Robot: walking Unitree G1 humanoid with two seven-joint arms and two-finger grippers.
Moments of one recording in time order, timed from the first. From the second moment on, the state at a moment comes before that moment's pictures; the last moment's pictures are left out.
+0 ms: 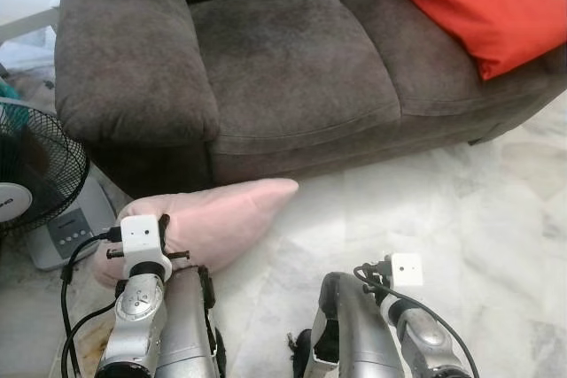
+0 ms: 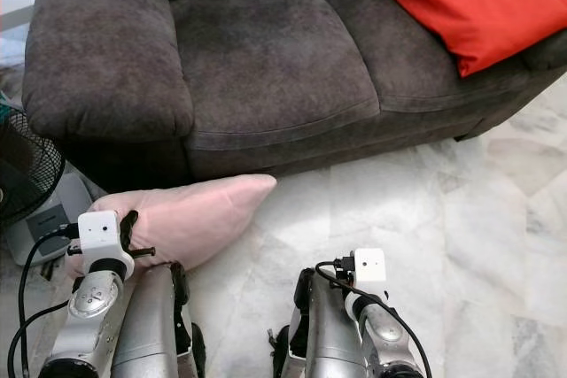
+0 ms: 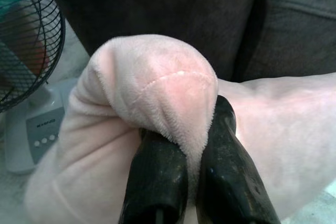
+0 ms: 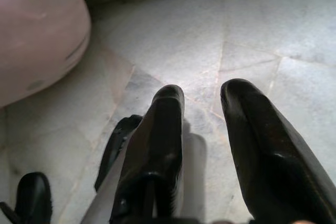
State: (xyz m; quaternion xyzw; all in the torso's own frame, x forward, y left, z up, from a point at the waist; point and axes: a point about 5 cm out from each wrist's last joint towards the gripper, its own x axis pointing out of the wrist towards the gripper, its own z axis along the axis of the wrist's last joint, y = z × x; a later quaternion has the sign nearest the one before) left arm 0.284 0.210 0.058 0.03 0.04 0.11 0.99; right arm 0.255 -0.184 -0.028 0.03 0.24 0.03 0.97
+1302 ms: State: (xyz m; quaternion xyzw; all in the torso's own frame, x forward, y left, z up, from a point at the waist) left arm 0.286 0.187 0.079 0.05 0.00 0.03 1.00; right arm 0.264 -0.178 -0.021 0.03 0.22 0.04 0.97
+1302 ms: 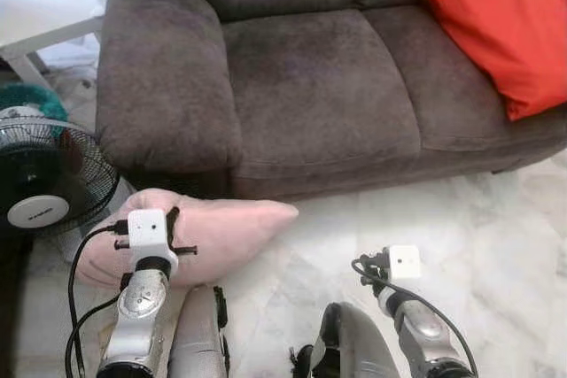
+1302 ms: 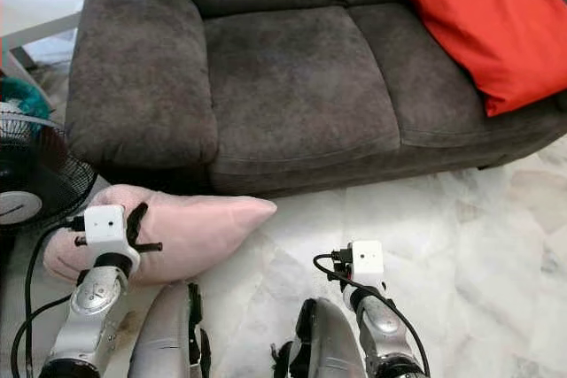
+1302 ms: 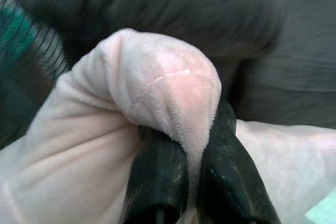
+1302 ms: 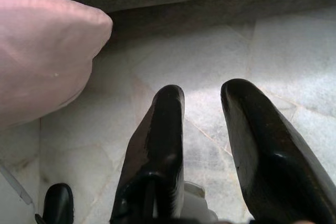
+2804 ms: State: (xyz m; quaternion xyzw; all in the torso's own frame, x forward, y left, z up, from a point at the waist) left arm 0.285 0.168 0.093 0.08 -0.02 -0.03 1.00; right arm 0.262 -0.175 -0.027 0.03 0.25 0.03 0.97
